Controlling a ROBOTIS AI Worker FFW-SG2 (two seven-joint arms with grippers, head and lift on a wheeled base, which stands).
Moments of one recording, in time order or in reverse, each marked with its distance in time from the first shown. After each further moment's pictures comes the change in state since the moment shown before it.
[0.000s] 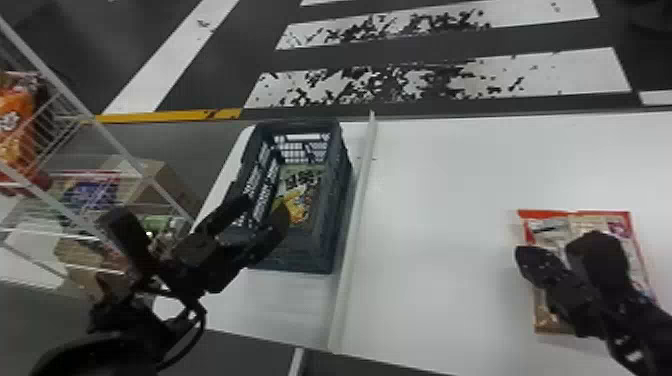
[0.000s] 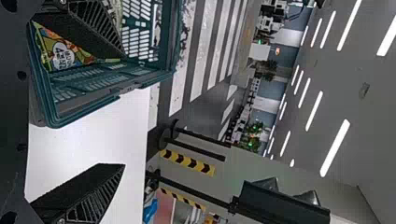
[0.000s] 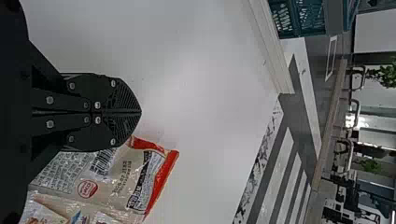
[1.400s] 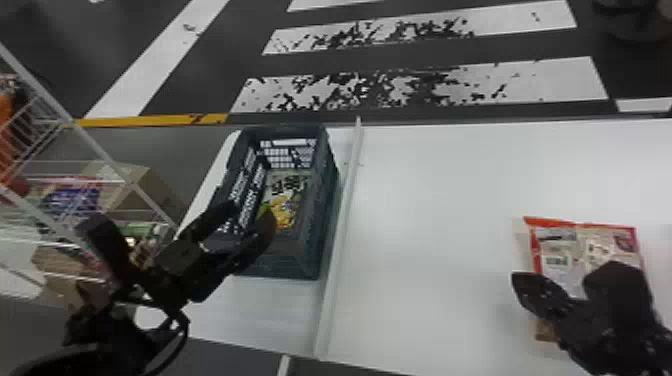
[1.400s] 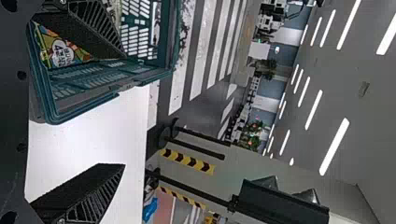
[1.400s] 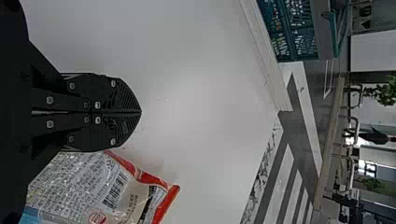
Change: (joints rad) left arm 0.006 0.000 0.000 -0.009 0.006 0.003 0.000; right arm 0.141 -0.050 -0.055 -0.155 -0.018 0.002 0.117
